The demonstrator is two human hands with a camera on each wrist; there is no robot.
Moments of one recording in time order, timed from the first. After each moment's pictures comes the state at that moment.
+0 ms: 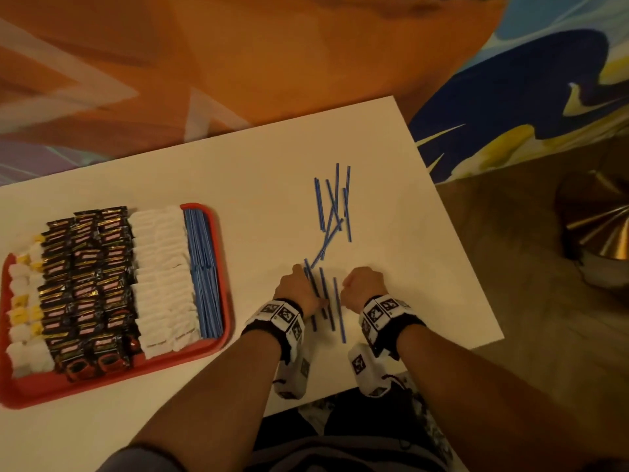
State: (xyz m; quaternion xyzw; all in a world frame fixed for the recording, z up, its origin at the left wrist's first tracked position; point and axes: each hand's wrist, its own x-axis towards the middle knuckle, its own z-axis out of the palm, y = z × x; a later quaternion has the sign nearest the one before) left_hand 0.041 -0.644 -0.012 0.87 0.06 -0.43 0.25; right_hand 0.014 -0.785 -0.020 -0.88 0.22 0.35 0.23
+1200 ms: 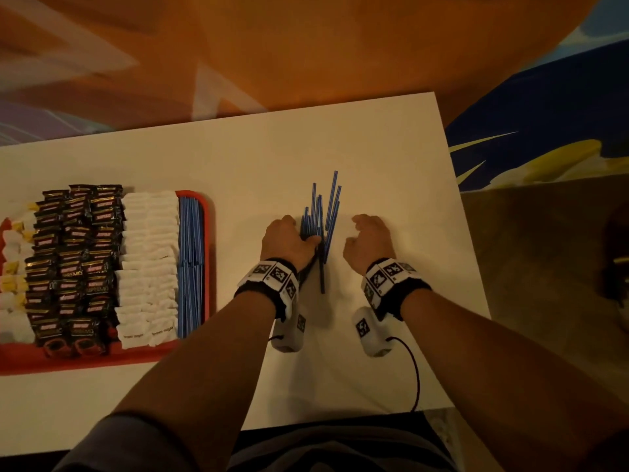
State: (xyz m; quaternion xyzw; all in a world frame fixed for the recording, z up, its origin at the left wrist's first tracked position) left_hand 0.134 -0.675 -0.019 0.92 0.13 -0.25 0.27; right_hand 0.112 -0.830 -0.043 -0.90 0.14 0.18 0.36
